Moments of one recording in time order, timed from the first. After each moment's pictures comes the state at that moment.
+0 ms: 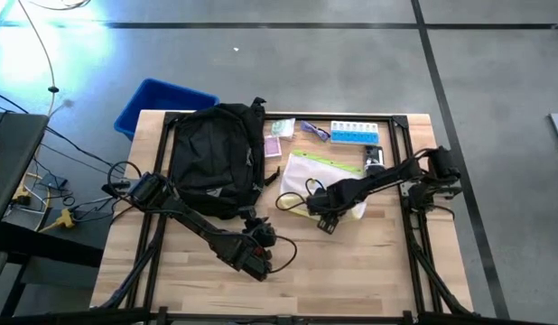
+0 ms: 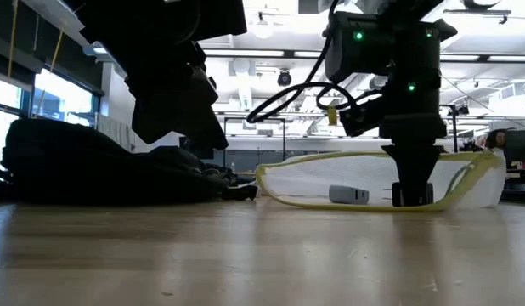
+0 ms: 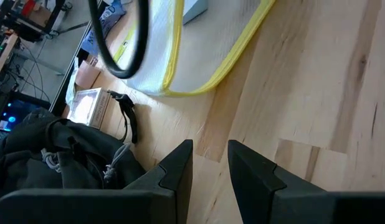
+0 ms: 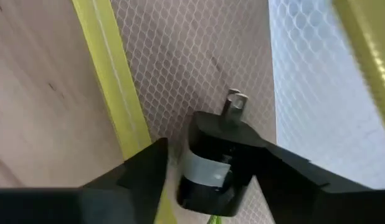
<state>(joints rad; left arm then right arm) -0.54 2.02 1.36 -0.76 -0.95 -0.62 0.15 1.78 1.03 -0.82 0.08 0.65</state>
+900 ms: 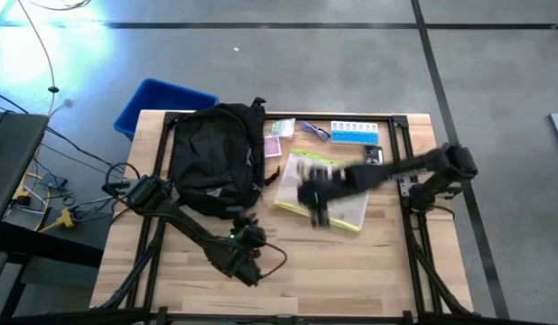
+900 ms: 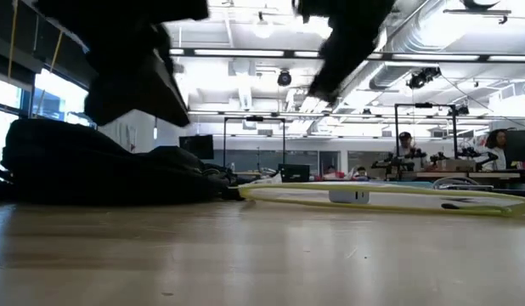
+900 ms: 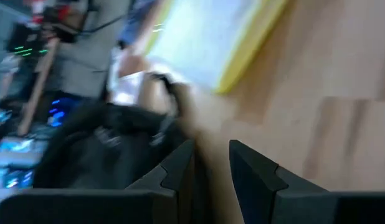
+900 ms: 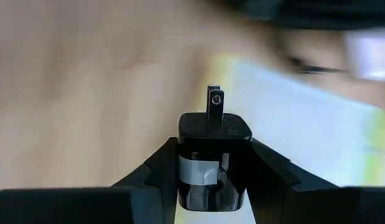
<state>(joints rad) -0.61 2.02 1.42 -1.18 -1.01 -0.86 0.07 1.64 1.30 -0.76 0.12 0.06</state>
